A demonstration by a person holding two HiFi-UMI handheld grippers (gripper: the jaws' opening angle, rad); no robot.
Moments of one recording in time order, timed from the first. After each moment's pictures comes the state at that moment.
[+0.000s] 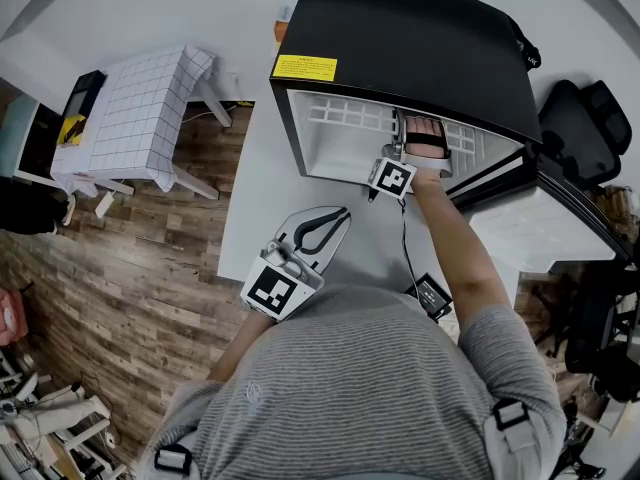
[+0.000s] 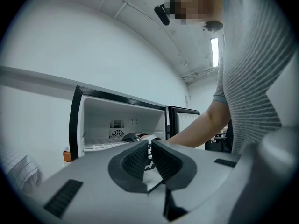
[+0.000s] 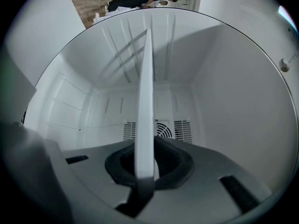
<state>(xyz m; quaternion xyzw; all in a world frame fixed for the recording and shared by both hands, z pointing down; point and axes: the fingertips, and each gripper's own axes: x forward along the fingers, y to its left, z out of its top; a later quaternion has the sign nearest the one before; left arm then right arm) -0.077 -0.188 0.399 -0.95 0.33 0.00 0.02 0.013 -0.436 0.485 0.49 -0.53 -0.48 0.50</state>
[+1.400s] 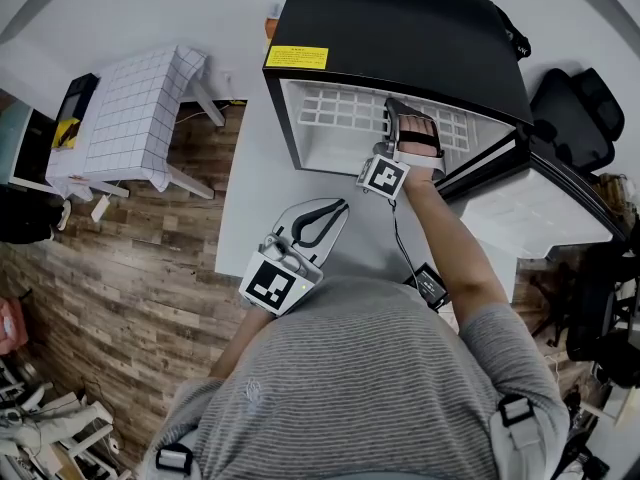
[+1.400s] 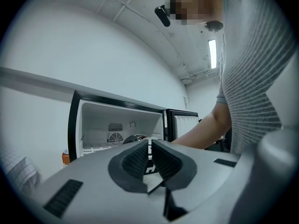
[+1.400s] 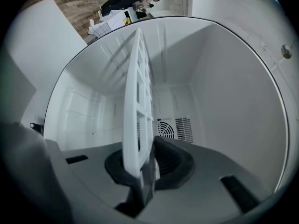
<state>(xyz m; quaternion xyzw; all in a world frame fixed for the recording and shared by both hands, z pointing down) -0.074 -0.178 0.391 -0.95 0.32 0.02 0.03 0.014 -0.407 0.486 0.49 -0.55 -0.43 0.52</state>
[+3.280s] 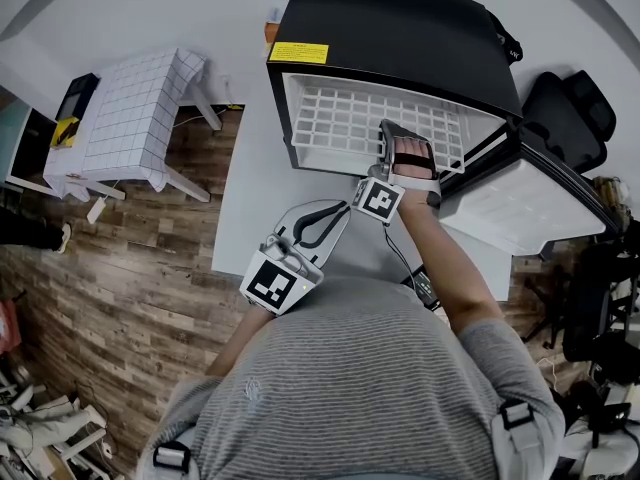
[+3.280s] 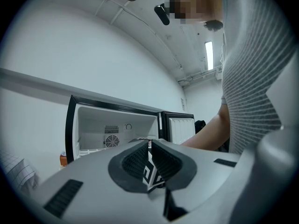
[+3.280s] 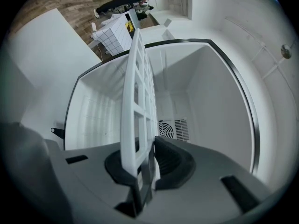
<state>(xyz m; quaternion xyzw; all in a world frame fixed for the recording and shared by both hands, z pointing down) -0.066 -0.155 0.387 -0.95 0.31 0.02 0.04 0.009 -0.347 0.486 0.48 -0.56 -0.43 0.52</state>
